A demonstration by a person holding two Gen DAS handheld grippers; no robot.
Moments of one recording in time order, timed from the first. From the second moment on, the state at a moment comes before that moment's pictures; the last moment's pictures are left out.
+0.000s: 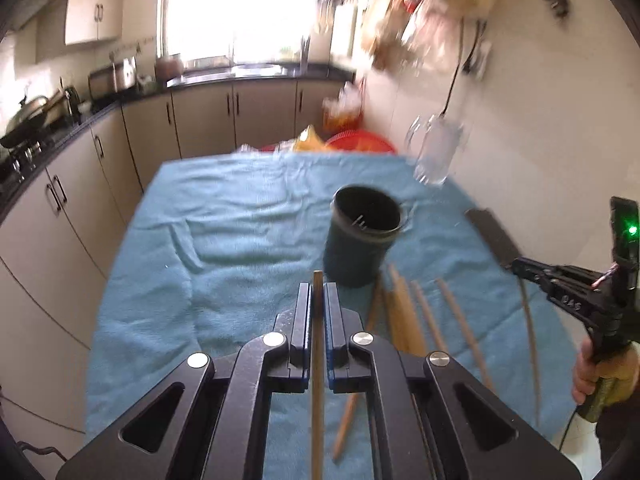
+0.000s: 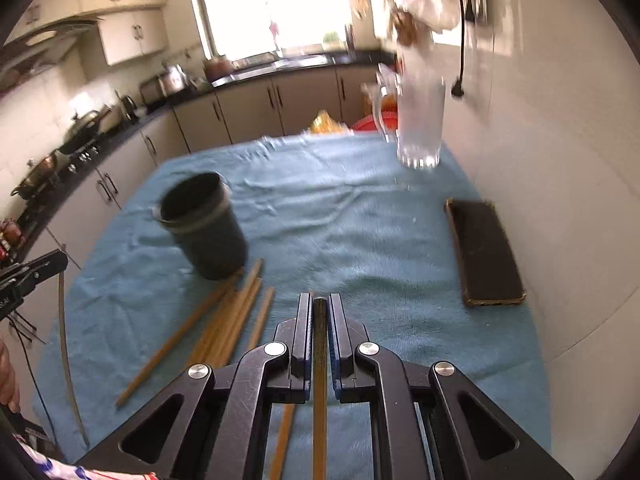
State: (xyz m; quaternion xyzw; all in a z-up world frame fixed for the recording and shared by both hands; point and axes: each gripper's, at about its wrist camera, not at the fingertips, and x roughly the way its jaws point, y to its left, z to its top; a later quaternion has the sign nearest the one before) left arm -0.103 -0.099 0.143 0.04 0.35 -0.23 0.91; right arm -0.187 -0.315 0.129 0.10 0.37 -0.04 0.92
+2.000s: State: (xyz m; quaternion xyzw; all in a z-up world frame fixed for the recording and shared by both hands) left arm 0.051 -0.169 0.215 -0.04 0.34 -0.21 0.91; right arm -0.012 -0.299 0.209 0.13 0.27 -0.01 0.95
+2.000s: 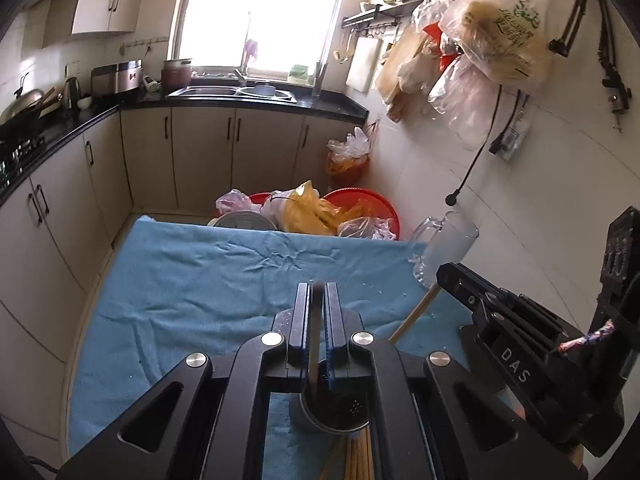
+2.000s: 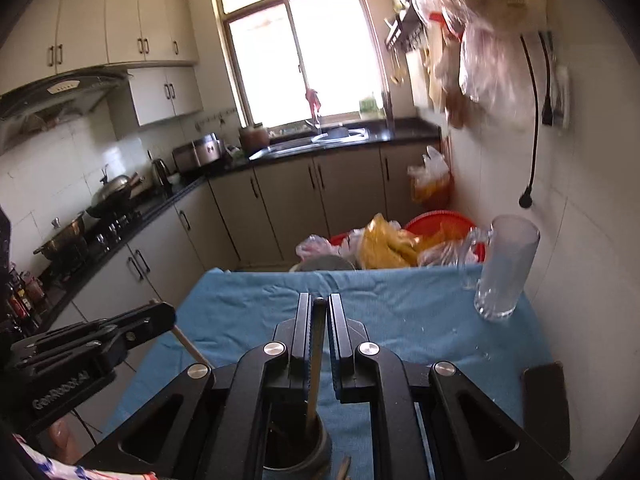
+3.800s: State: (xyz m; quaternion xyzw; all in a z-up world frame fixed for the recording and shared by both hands) left arm -0.130 -0.114 0.028 0.06 0.54 -0.23 0.81; right arm -0.190 -0.325 0.031 0.08 0.50 -0.03 0.86
